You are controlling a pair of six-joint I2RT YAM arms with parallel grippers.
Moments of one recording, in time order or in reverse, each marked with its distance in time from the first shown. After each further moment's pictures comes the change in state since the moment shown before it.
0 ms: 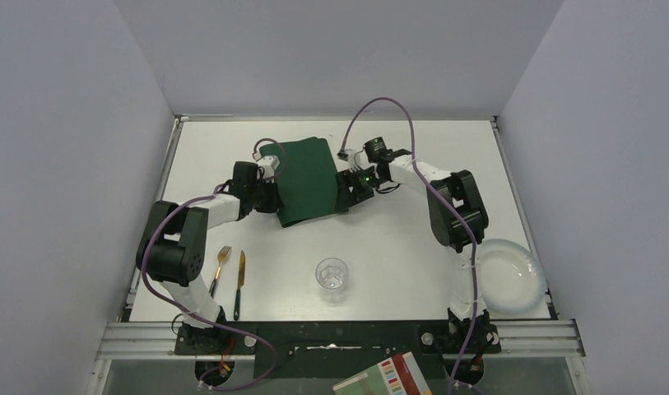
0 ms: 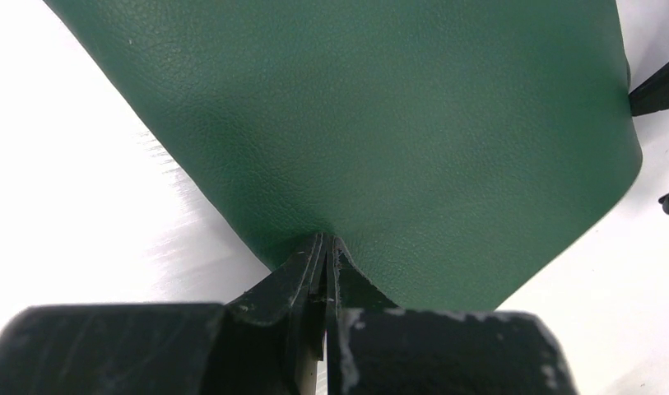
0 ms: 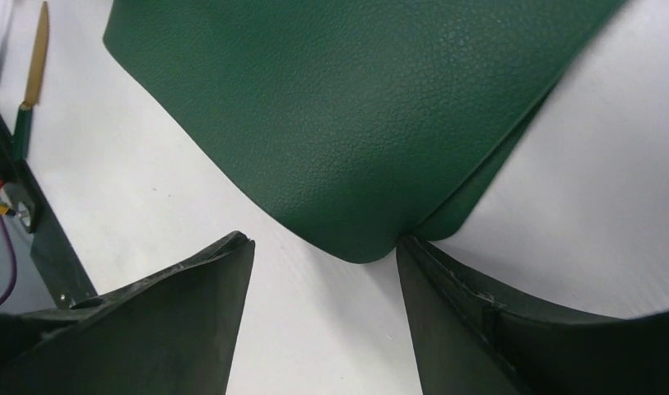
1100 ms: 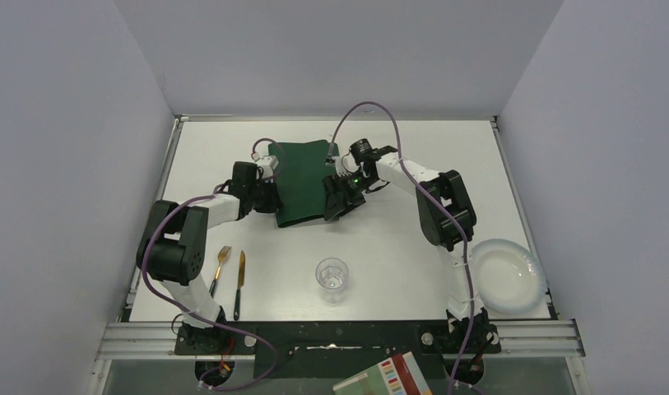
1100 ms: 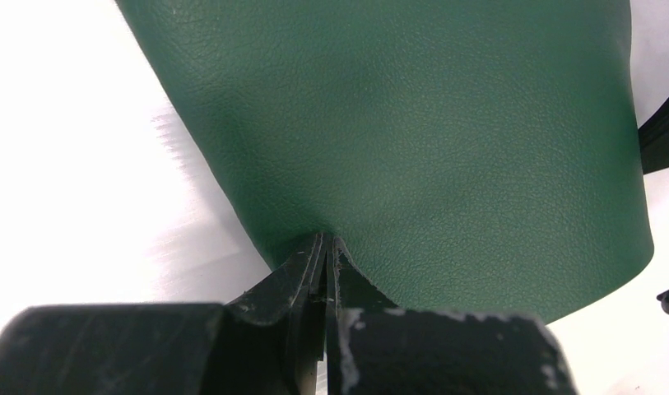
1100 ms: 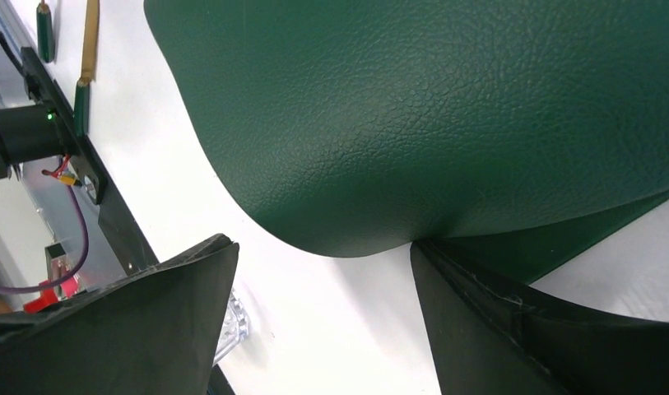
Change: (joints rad) left arm 0.005 0.007 0.000 0.000 0.005 -0.016; right arm 0.064 0.061 0.117 -0.175 -0.072 0.033
